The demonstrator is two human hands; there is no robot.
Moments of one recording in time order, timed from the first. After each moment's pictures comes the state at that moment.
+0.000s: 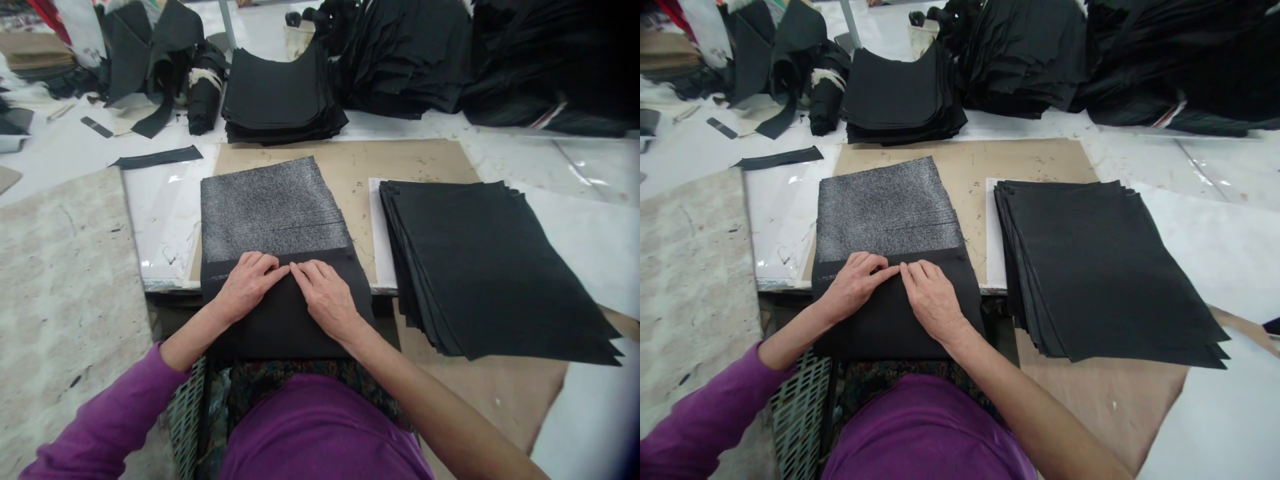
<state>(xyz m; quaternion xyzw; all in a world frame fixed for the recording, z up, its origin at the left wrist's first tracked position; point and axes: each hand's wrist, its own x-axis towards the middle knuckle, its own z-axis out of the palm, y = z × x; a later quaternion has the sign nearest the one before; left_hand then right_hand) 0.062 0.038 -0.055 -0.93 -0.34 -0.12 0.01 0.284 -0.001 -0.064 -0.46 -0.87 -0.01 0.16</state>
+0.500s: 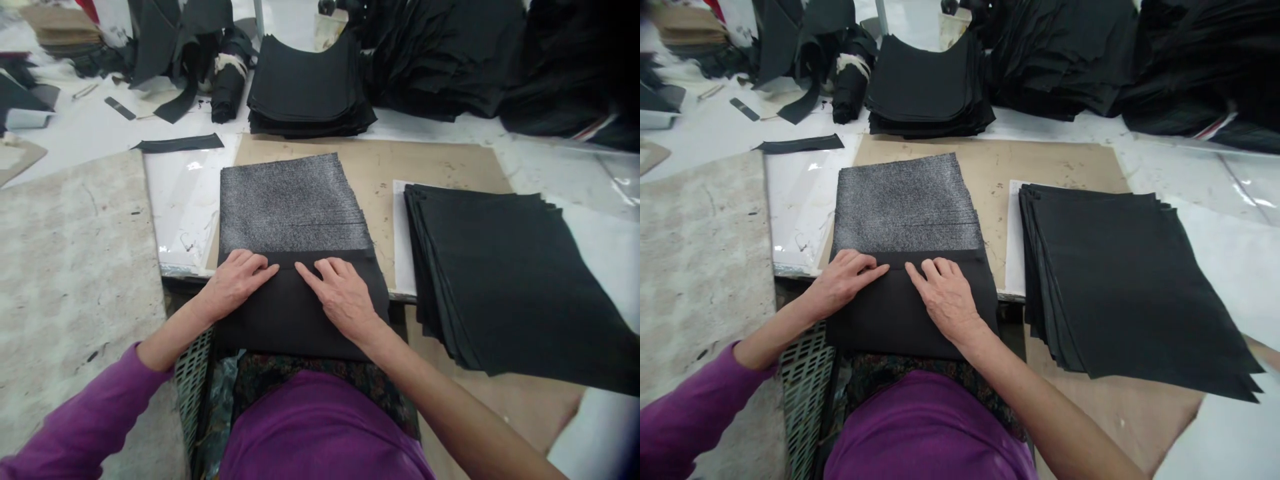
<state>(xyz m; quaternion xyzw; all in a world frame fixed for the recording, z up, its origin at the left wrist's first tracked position) 0.005 0.027 -0.047 -0.94 -0.34 -0.08 0.03 0.279 0.005 -0.044 -0.44 -0.89 -0.02 0.08</state>
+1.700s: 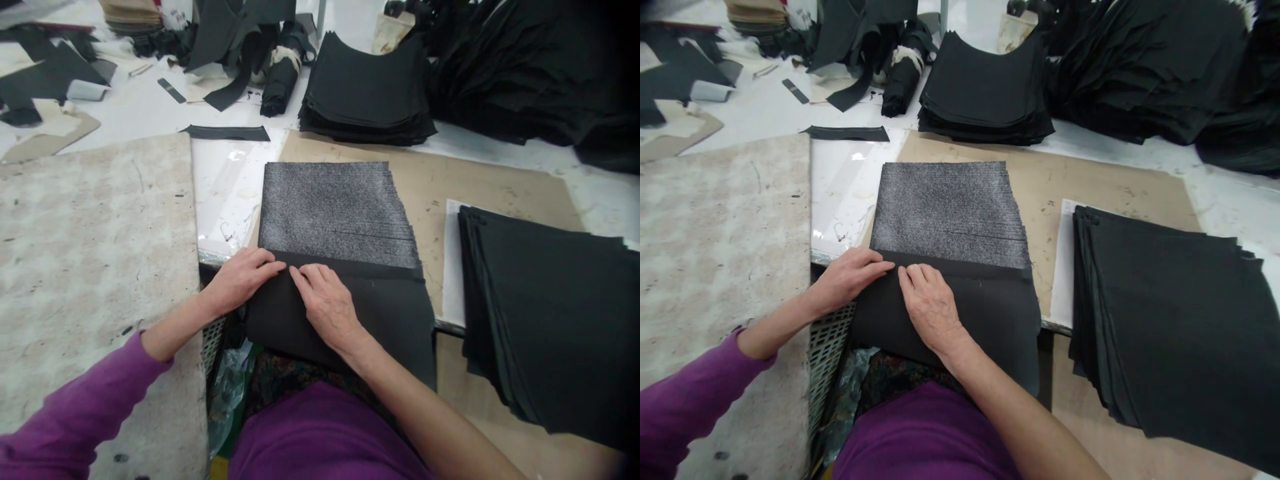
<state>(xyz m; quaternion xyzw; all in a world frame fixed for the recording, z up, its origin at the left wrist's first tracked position) -0.057 0.016 -0.049 -0.90 -0.42 -0.15 -0.04 0.179 0.008 -0.051 -0.39 -0.91 0.01 0.15</state>
